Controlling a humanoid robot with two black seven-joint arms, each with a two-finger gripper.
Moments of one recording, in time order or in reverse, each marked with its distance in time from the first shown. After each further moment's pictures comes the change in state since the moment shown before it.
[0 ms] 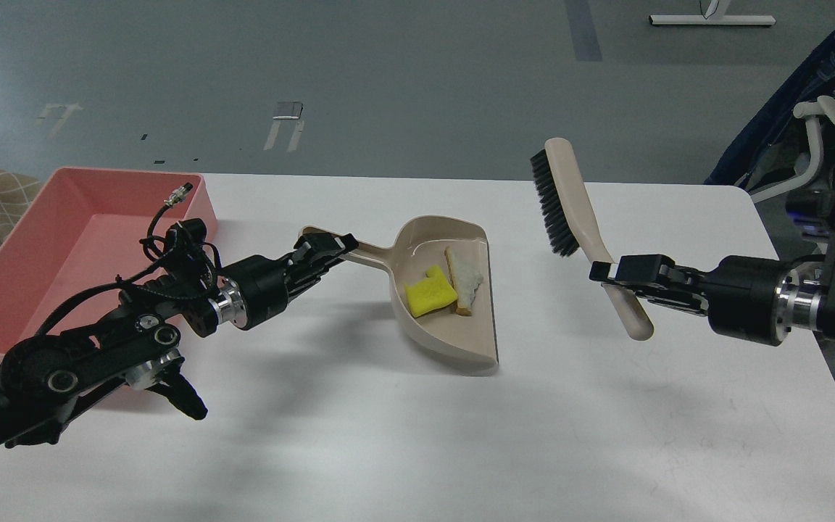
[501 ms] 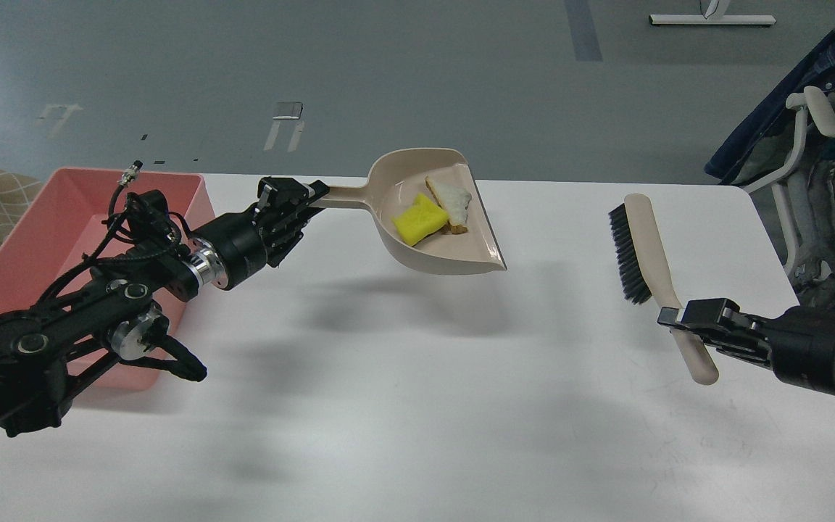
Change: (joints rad) left arm 0.001 0.023 -0.136 0.009 -0.177 -0.032 0.006; right arm -0.173 -0.097 0.002 -0.014 0.012 -0.018 0.006
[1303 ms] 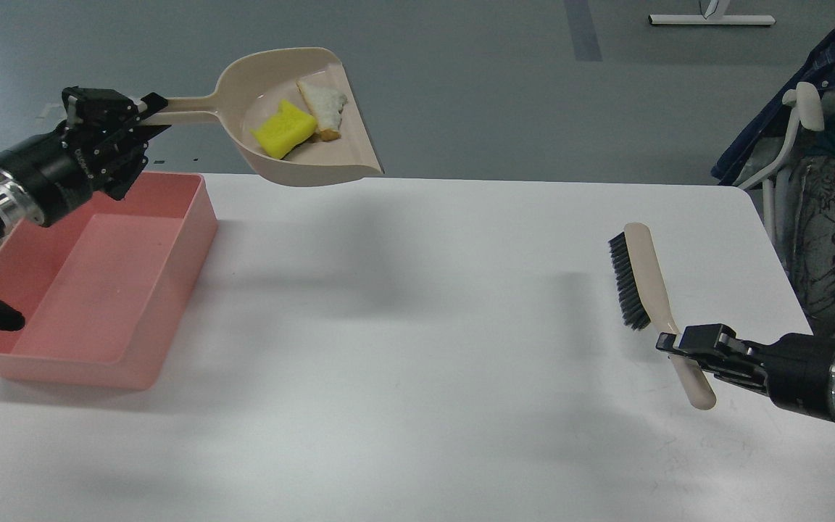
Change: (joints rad) left arm 0.096 0.423 -0.196 0.000 -0.199 -0.246 -0.065; right arm -0.048 0.011 -0.006 0.003 -0.002 -0.017 0.003
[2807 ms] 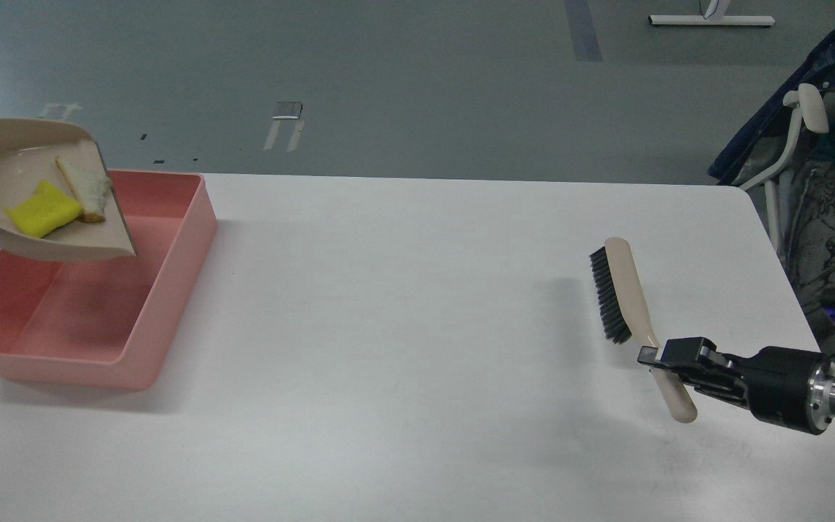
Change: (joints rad) left arm 0.251 0.373 0.008 0.349 0.194 -0.154 -0.233; right arm -0.029 0.057 -0.002 -0.003 -0.006 0.000 0.006
